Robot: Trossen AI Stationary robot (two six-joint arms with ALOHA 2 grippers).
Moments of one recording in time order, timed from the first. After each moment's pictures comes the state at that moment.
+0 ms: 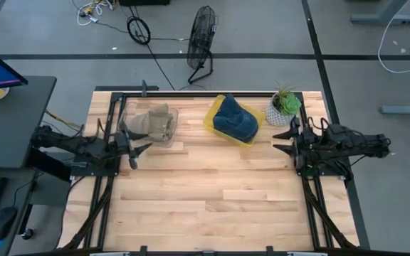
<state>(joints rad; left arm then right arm) -0.31 0.11 0.17 -0.12 -0.69 0.04 0.12 0.07 0.35 -0.30 0.17 0.02</state>
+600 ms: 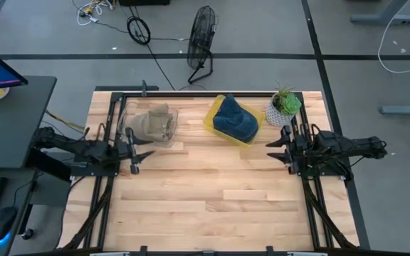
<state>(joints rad) -0.31 0.06 0.01 0.11 -0.58 0.19 0.12 0.00 0.13 -0.09 0.06 0.05</state>
